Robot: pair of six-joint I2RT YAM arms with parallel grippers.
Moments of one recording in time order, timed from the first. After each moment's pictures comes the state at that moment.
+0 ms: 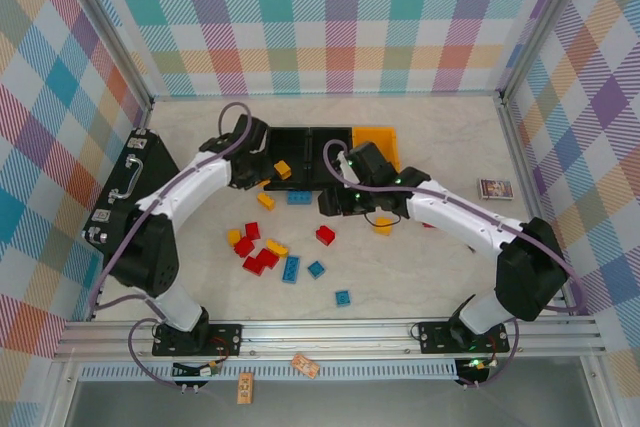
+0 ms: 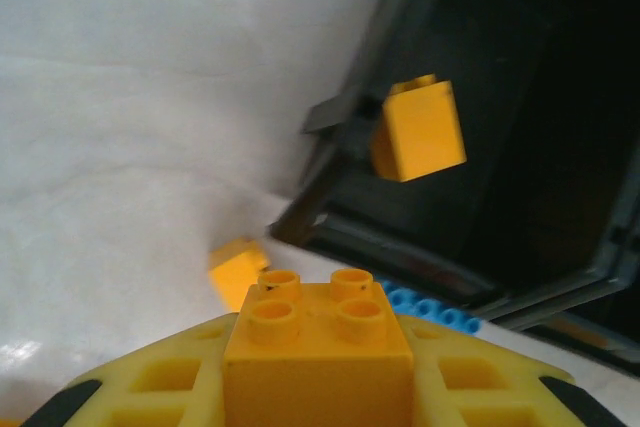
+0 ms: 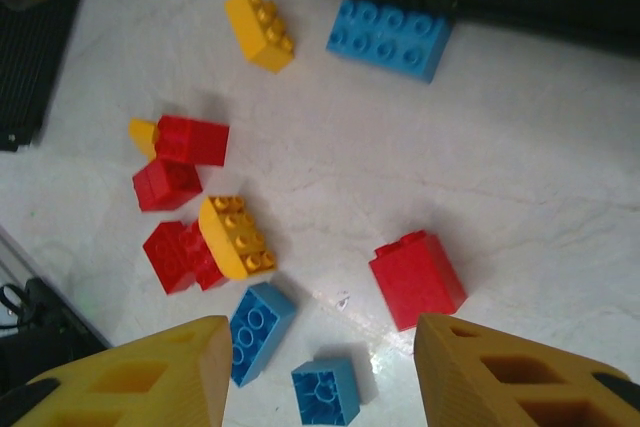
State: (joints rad) left arm -0.38 1.68 1.33 -0.74 -0.09 -0.80; right arm 0.72 1.50 1.16 -0.55 -0.28 0.52
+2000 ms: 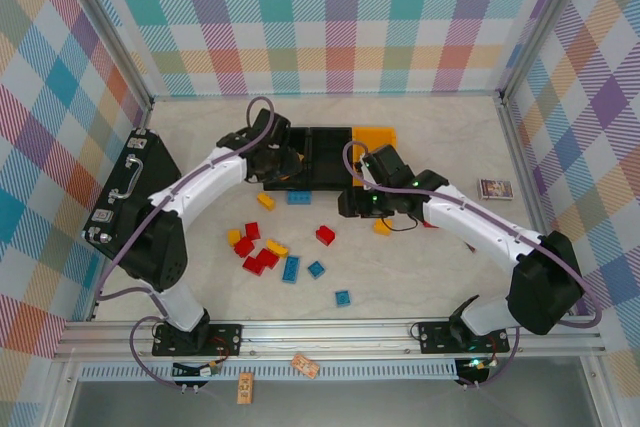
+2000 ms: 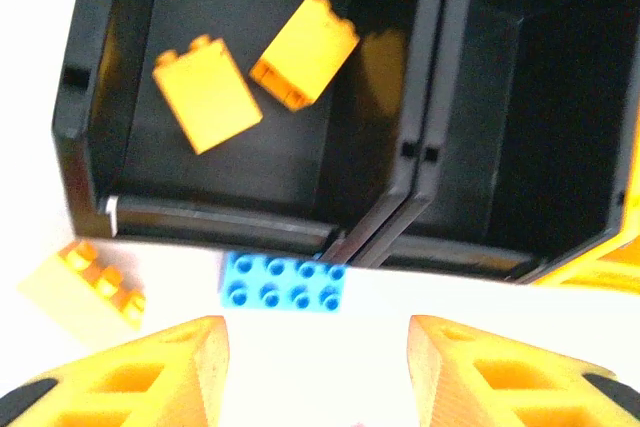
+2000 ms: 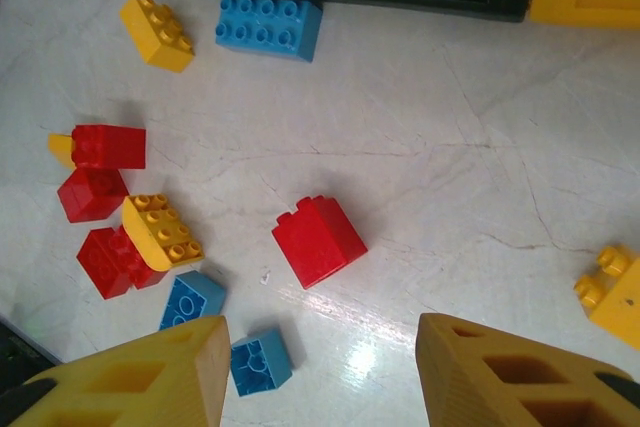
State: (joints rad) left arm -0.47 1.69 1.37 -0.71 0.01 -0.70; right arm 0.68 1.41 1.08 -0.64 -0.21 0.54
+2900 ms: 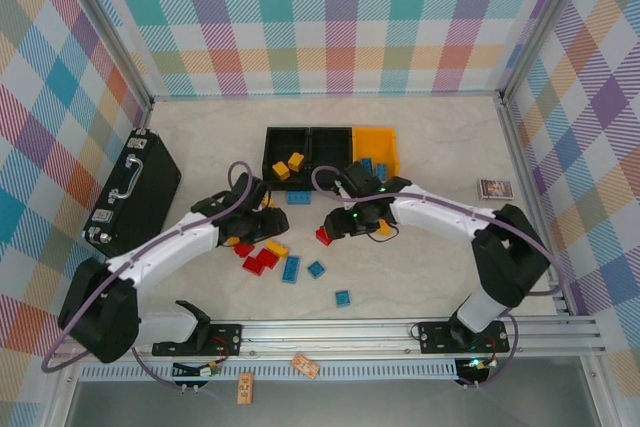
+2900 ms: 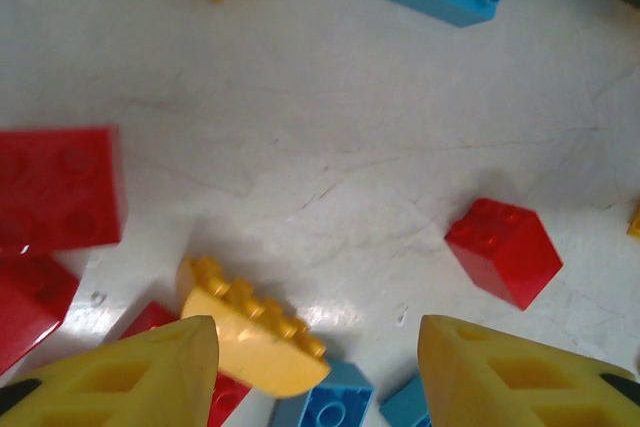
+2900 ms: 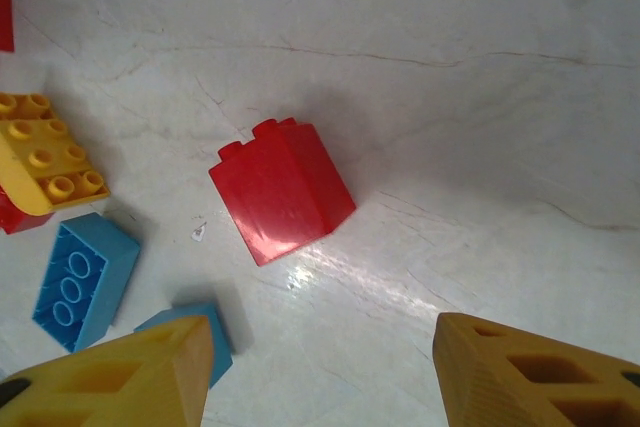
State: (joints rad) left arm -0.55 1.24 0.78 -0.61 0.09 -0.83; right arm 0.78 1.63 1.10 -0.64 -0.19 0.45
